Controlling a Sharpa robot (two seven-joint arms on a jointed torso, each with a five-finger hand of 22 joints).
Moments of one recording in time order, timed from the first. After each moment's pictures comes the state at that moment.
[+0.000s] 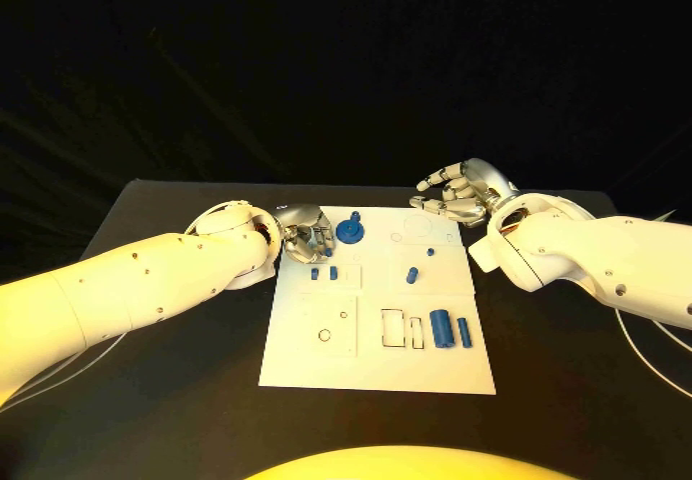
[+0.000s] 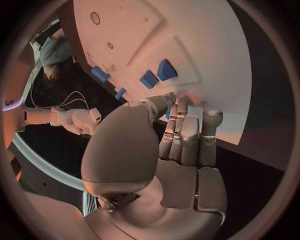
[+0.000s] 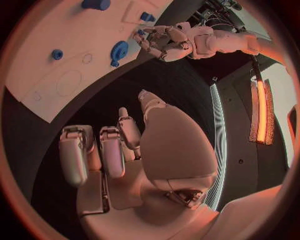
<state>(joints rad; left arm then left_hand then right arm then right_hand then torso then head) 1.21 -0.56 -0.06 1.21 -1.35 -0.08 -0.05 1.44 -0.22 0.65 0.05 0.06 0.88 0.17 0.27 0.31 1.02 0.09 0.44 0.18 1.31 0.03 1.38 0.95 0.14 1.06 0.14 1.24 1.05 1.30 -0.90 -0.14 1.59 -0.81 -0.63 -0.10 1.37 -0.16 0.19 0.29 0.26 0.83 0.17 0.22 0.35 1.33 0.08 1.27 1.30 1.47 0.01 1.53 1.31 0.01 1.47 0.11 1.50 1.31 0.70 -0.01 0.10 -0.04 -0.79</state>
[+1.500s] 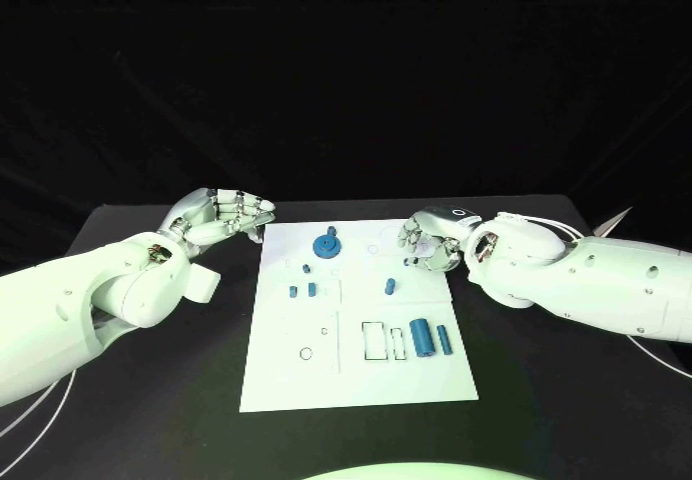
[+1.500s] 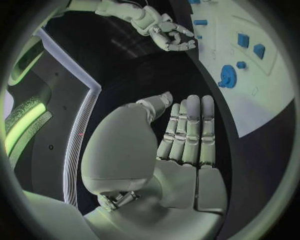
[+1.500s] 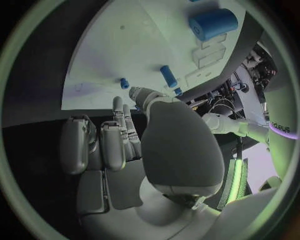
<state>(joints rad) 1.20 -0.84 0.00 1.42 -0.32 -0.18 0.32 1.39 -0.21 0.59 0.06 0.06 0.89 0.19 0.33 0.29 0.95 0.13 0.42 0.18 0.99 0.06 1.04 0.46 0.17 0.79 0.17 0.92 0.75 1.25 -0.92 -0.14 1.52 -1.57 -0.32 -0.16 1.42 -0.29 0.50 0.19 0.25 0.93 0.15 0.25 0.33 1.07 0.09 0.20 0.28 1.46 0.00 1.38 1.28 0.07 1.46 0.09 1.27 1.31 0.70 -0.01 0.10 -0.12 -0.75</state>
